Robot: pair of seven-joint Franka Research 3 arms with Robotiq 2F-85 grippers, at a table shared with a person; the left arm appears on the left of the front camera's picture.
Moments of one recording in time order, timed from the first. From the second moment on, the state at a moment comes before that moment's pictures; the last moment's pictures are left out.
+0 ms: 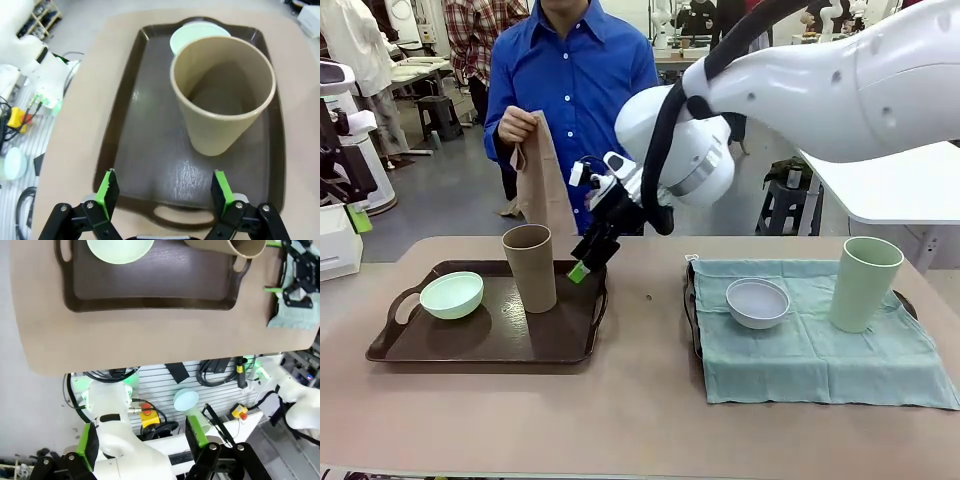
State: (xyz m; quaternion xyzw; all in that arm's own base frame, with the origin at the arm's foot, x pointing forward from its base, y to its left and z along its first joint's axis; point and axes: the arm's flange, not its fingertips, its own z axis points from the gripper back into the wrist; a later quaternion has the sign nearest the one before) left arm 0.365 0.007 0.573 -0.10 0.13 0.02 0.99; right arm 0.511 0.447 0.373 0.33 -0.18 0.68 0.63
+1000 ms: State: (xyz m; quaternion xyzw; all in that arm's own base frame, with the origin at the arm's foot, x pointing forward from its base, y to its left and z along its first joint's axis) left arm 0.385 0.003 0.554 -0.11 0.10 0.00 0.99; right arm 0.531 0.465 0.360 0.34 -0.21 0.71 0.58
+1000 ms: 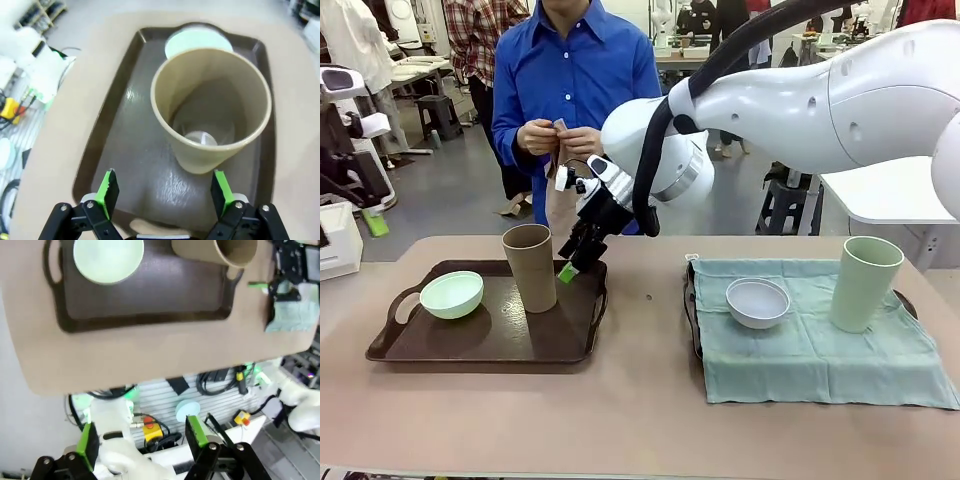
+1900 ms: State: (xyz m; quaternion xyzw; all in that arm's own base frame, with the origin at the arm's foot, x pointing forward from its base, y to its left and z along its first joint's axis) left arm 0.458 0.016 0.467 -0.02 0.00 -0.02 1.00; right arm 0.560 0.472 0.297 0.38 -0.26 0.69 0.56
